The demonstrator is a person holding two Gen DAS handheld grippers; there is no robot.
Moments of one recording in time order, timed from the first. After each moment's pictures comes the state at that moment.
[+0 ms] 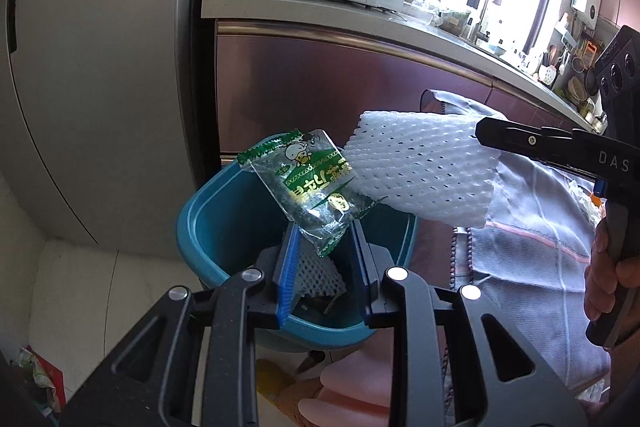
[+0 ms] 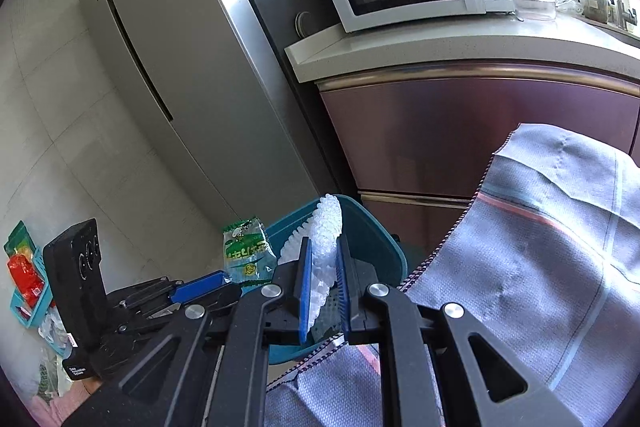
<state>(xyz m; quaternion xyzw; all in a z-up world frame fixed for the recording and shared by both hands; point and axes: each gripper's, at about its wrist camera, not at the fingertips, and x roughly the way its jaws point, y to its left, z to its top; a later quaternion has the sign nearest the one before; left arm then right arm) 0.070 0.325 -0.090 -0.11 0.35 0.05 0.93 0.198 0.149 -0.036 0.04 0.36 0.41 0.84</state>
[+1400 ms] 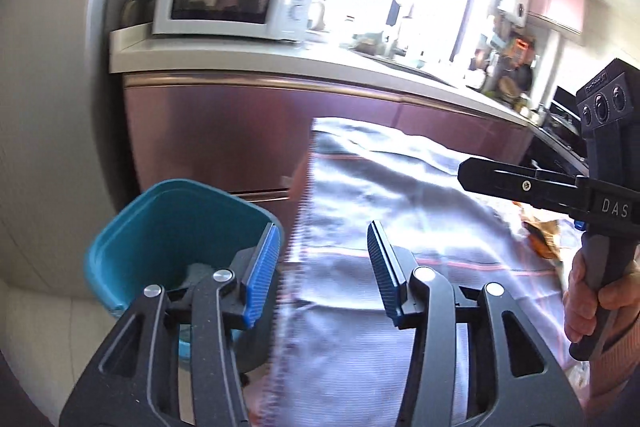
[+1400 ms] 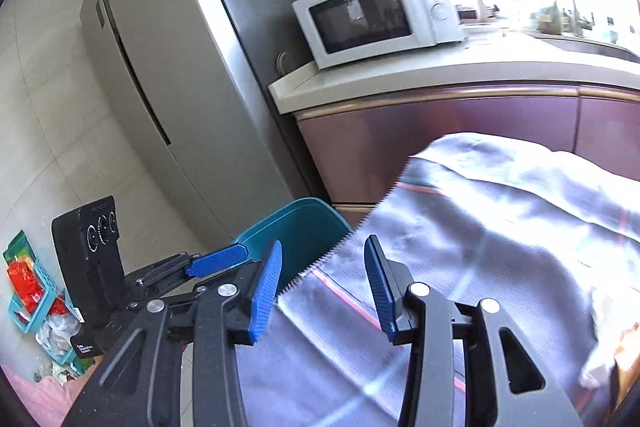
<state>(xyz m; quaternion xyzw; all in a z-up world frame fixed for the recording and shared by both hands) 0.073 0.218 -0.052 -0.09 0.28 -0.08 0.95 0.128 0.032 -0.013 0.07 0.31 0.37 0.87</state>
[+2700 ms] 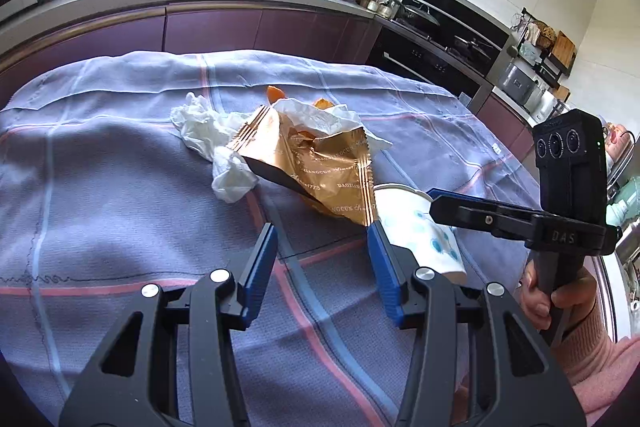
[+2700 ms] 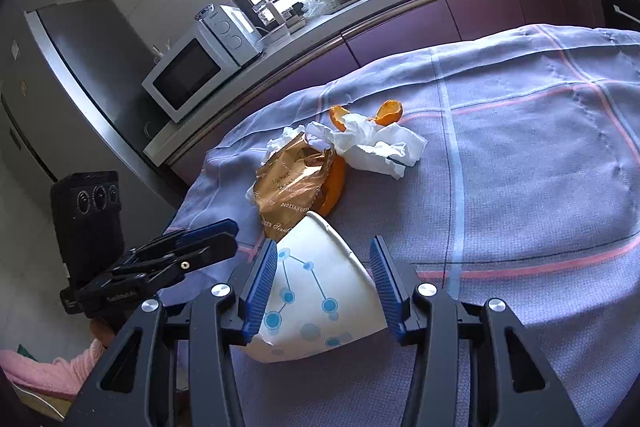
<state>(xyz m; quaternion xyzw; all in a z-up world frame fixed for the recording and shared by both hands) 0.117 -0.071 -0.087 -0.03 0.39 -0.36 0.85 0.039 -0.231 -0.092 0.23 0.35 0.18 0.89</state>
